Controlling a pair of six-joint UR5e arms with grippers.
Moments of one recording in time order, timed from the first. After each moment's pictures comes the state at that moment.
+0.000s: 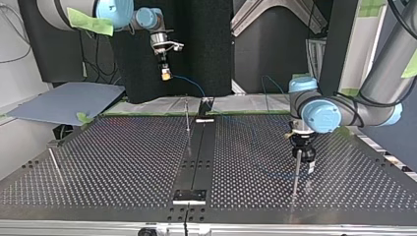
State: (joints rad) left arm -0.01 -1.86 -1.63 -2.83 -1.75 -2.01; right arm 2.02 -0.48 1.99 -1.63 1.46 1.59
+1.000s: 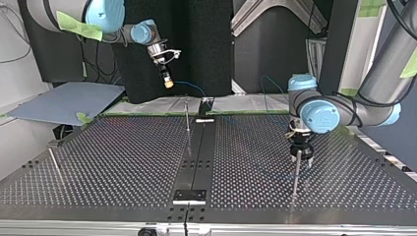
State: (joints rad) left arm -0.02 -1.86 -1.63 -2.87 -1.73 -2.23; right arm 1.95 -0.48 1.87 -1.40 1.25 1.42
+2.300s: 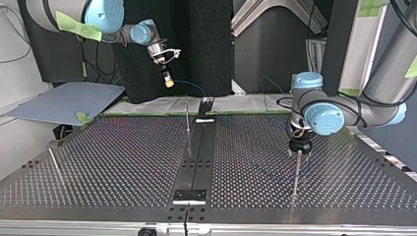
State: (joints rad) left arm 0.01 -1.86 -1.63 -2.98 -1.67 -2.61; right arm 1.95 -0.48 1.87 -1.39 1.24 1.41
